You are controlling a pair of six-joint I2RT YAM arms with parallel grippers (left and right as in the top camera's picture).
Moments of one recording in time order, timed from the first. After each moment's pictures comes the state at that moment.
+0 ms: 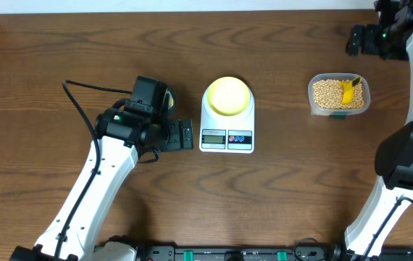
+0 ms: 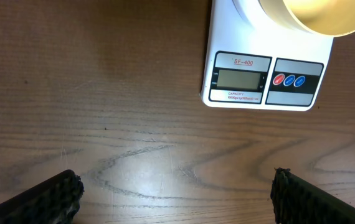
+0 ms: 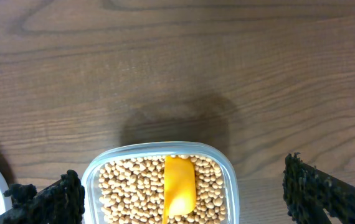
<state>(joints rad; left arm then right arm) -0.29 1.37 1.14 -1.02 0.15 -0.35 -0.19 2.15 2.18 -1.19 -0.11 -0.06</state>
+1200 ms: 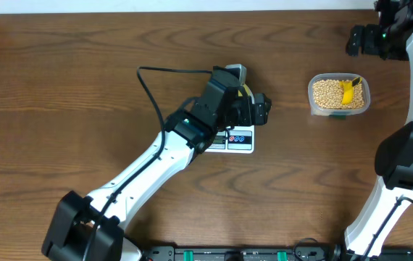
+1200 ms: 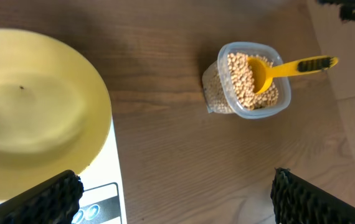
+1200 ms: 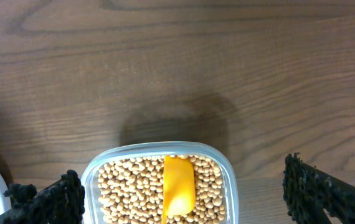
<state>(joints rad) -0.64 1.59 1.13 -0.23 0.19 -0.65 -0.19 2.15 2.18 -1.19 -0.11 -0.06</state>
